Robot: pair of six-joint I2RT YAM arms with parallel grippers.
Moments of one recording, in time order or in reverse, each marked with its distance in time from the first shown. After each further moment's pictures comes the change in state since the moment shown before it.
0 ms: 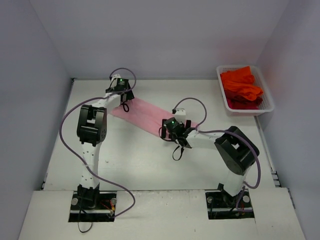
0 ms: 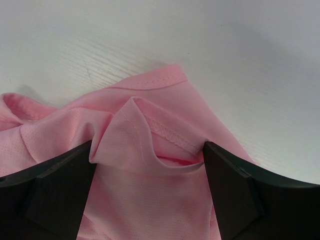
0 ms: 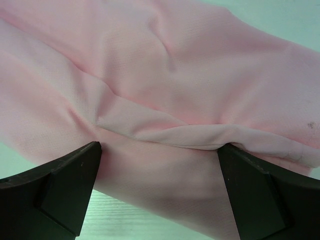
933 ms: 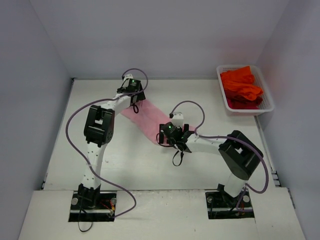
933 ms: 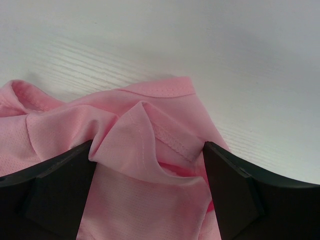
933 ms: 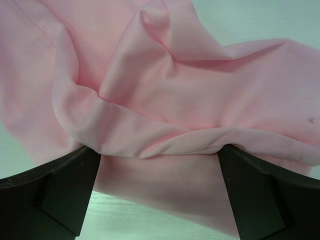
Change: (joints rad) left arm -0.114 0.038 0.058 0.000 0.003 -0.019; right arm 0.083 -0.063 -0.020 -0.093 0.007 0.053
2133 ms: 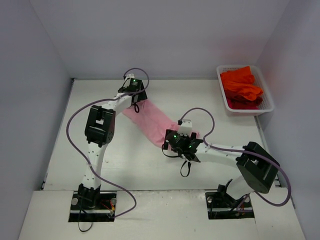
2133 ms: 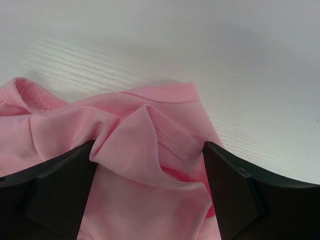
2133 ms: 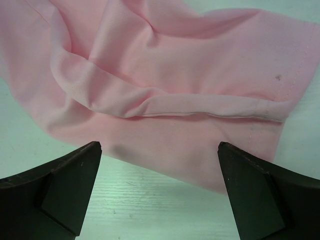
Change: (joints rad) left arm -0.009 0.013 0.036 -0.025 0.030 -0.016; right arm 0.077 -0.219 -0.146 -0.108 0.072 0.187
